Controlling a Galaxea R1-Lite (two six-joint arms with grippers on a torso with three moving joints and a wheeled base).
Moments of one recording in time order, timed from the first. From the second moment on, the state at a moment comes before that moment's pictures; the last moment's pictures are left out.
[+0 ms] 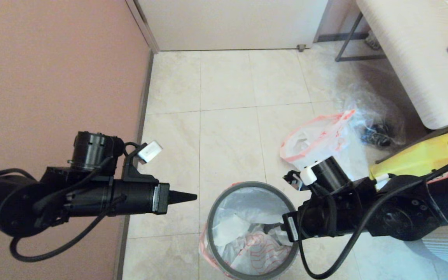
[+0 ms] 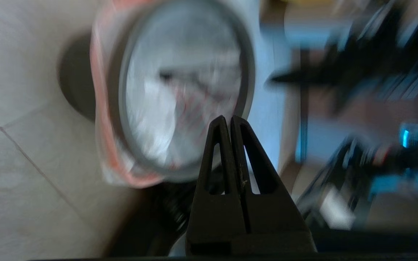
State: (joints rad) left arm -0.31 1.64 -0.76 -0.24 -0.65 -0.14; right arm 0.61 1.89 -1.01 0.00 0.13 0.33
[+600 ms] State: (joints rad) left arm -0.30 1.92 -0.73 -0.44 -0.68 -0.05; right arm 0.34 2.01 -1.02 0.00 0.65 0.04
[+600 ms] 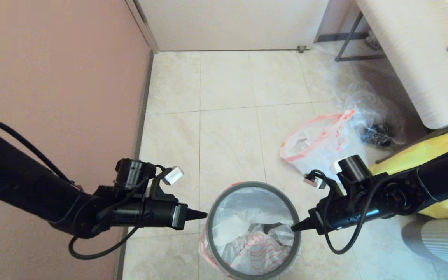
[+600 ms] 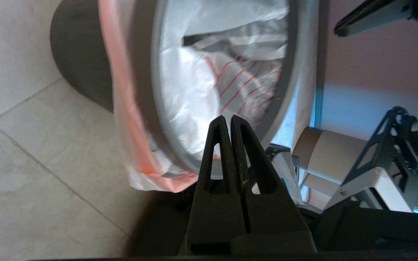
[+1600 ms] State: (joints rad) left arm -0.35 2.17 -0.75 -0.61 -0.68 -0.05; right arm 0.26 2.19 -1.12 0.01 0.68 0.02
